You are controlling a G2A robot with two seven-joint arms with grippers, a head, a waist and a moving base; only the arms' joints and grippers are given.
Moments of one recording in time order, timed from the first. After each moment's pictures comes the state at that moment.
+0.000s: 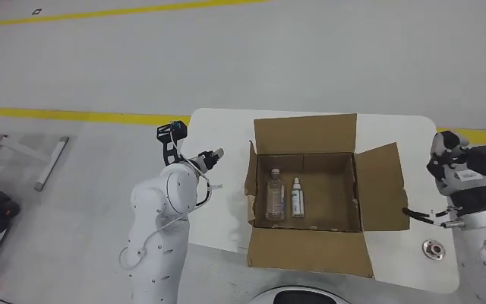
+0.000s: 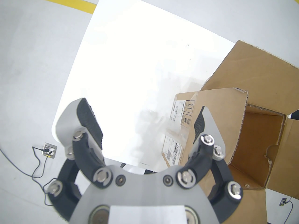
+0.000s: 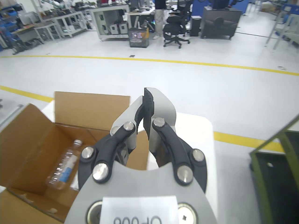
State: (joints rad) left arm 0.95 -1.42 -1.36 -1.87 1.36 0.38 -1.31; right arm -1.81 -1.14 1.88 -2.35 -1.06 0.10 0.27
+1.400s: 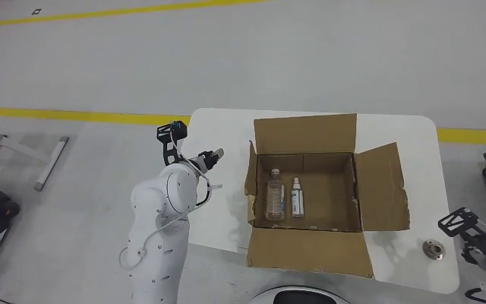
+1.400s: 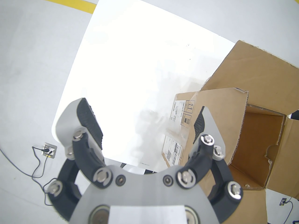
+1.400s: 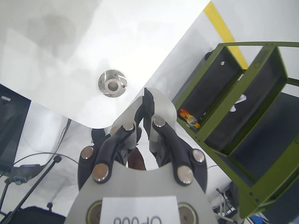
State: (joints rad) left arm 0.95 -1.42 -1.36 -1.87 1.36 0.38 -1.31; right arm -1.94 -1.09 2.07 -2.06 -1.24 -0.53 1.02
